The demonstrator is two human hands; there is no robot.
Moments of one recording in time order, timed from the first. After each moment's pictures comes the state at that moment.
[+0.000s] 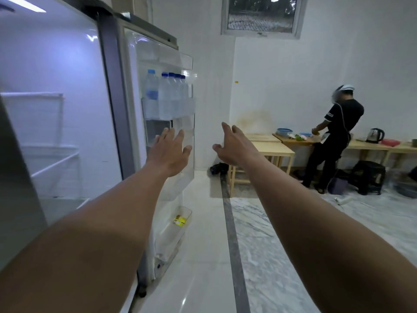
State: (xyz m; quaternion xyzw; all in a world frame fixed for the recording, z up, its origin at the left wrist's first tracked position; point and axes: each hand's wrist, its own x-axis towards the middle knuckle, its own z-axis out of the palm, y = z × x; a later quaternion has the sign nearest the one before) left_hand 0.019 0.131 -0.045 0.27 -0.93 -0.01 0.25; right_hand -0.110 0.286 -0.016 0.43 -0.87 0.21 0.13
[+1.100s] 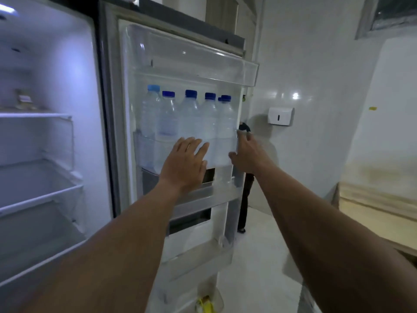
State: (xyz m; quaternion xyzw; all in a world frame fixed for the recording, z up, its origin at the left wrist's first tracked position) left_hand -0.344 -0.182 -0.015 0.40 -0.82 0.26 0.31; right_hand -0.545 -0.157 0.035 0.65 -0.71 0.27 0.08
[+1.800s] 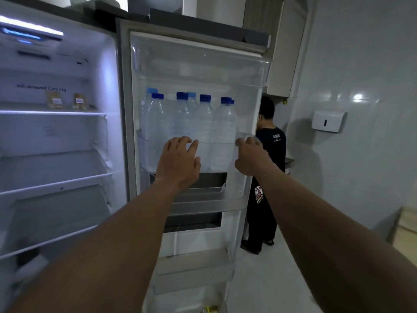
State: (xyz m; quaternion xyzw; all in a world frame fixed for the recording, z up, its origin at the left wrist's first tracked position) left_hand -0.395 -0.155 -0.002 0.58 -0.71 0.26 0.30; right_hand -0.606 -0.174 0.044 0.74 -0.65 0.17 0.08
